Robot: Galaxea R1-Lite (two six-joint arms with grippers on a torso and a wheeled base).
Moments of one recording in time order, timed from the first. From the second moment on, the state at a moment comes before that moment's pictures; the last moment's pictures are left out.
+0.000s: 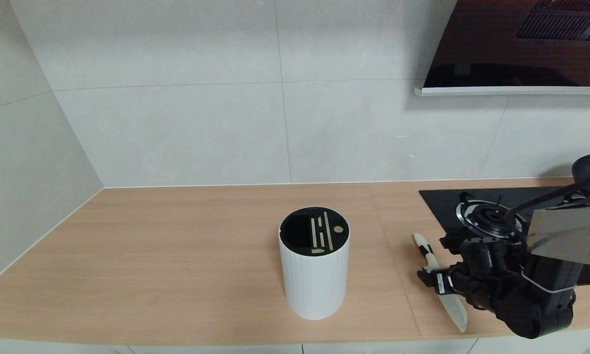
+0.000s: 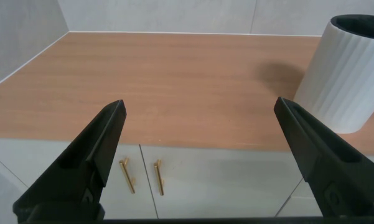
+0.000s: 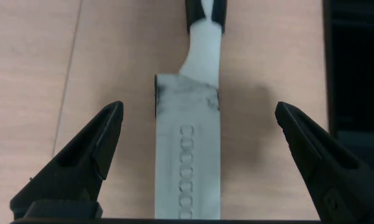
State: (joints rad) left arm 0.00 0.00 0.00 0.00 0.06 -0.02; right arm 0.19 2.34 -0.59 -1.14 -0.11 0.02
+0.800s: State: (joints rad) left arm 0.00 0.00 0.00 0.00 0.06 -0.02; right arm 0.21 2.40 -0.62 -1.17 -0.11 0.04
